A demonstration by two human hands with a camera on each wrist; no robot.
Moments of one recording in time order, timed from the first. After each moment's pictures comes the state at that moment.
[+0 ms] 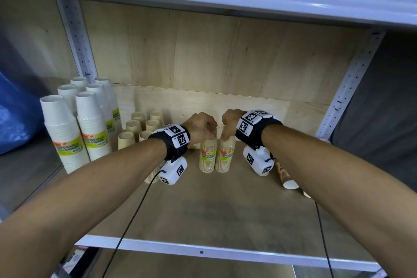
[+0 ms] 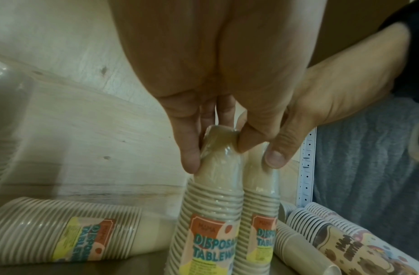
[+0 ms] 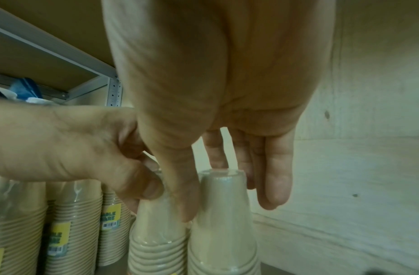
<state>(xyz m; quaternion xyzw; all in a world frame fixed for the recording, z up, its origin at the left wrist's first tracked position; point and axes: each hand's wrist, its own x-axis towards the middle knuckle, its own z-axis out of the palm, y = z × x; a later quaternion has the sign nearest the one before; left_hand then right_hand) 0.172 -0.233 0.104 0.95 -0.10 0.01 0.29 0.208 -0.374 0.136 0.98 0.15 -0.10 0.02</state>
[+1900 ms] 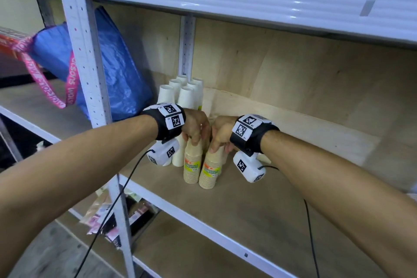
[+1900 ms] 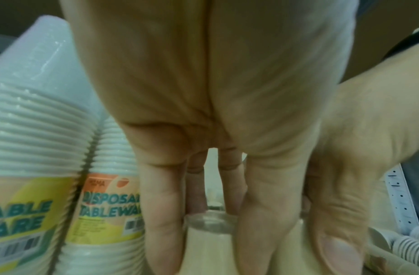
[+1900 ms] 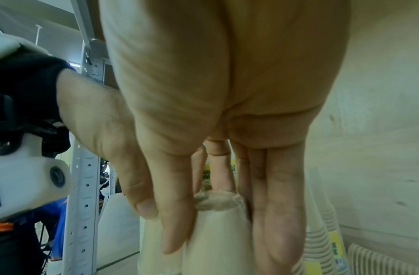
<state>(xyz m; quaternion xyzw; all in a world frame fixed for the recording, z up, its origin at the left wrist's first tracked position) 0.051 -0.074 0.152 0.97 0.06 -0.16 0.16 0.087 -0.213 0.166 0.89 0.39 -0.22 -0.10</state>
